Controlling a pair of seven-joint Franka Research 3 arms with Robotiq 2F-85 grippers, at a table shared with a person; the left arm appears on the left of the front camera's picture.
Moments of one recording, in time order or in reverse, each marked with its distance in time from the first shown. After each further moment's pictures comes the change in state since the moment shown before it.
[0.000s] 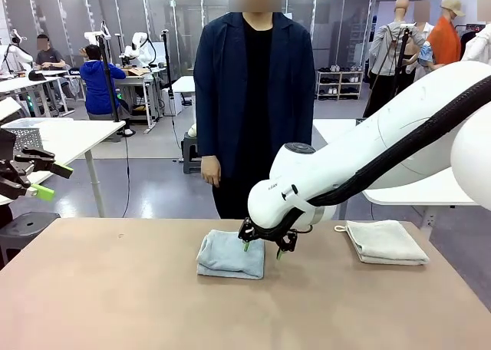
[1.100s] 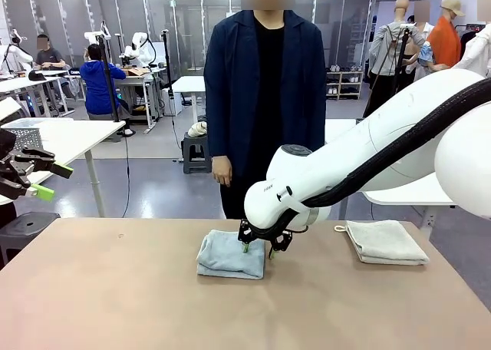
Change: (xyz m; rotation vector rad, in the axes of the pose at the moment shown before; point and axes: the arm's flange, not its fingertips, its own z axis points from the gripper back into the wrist) left arm 0.000 0.000 0.000 0.000 0.000 0.000; right arm 0.009 0.006 -0.011 0.013 -0.008 0.026
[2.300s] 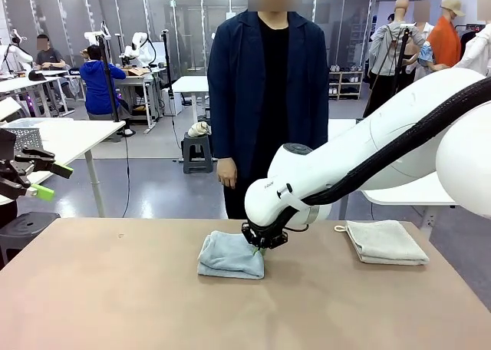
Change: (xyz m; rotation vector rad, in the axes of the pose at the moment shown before) left arm 0.000 0.000 0.000 0.000 0.000 0.000; right arm 0.003 -0.002 0.003 0.027 0.005 0.025
